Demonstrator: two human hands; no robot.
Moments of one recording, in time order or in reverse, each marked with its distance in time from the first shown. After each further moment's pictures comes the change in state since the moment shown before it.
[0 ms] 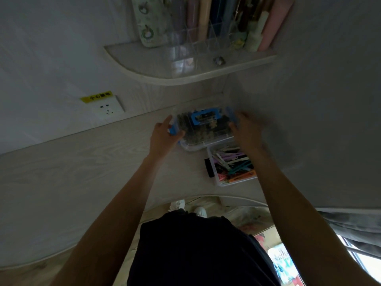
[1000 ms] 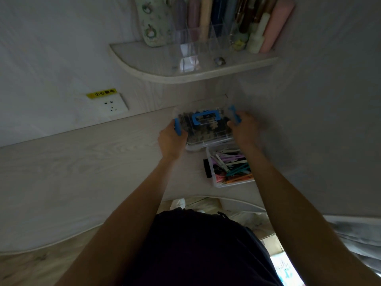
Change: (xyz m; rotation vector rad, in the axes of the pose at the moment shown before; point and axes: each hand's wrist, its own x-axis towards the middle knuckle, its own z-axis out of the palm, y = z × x) left_hand -0.020 0.026 0.029 -0.043 0.260 -0.049; right_hand 0.014 -0.009 -0.001 0.223 -0.036 0.221
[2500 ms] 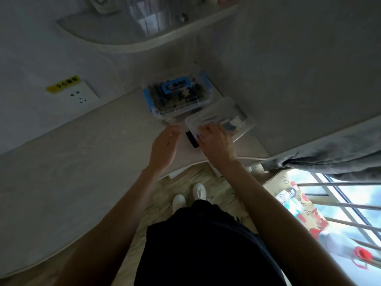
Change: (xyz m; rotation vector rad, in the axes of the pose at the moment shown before) left_hand -0.072 -0.045 -0.025 -0.106 -0.526 0.208; right_hand -0.163 -0.004 0.024 -0.491 0.089 -0.310
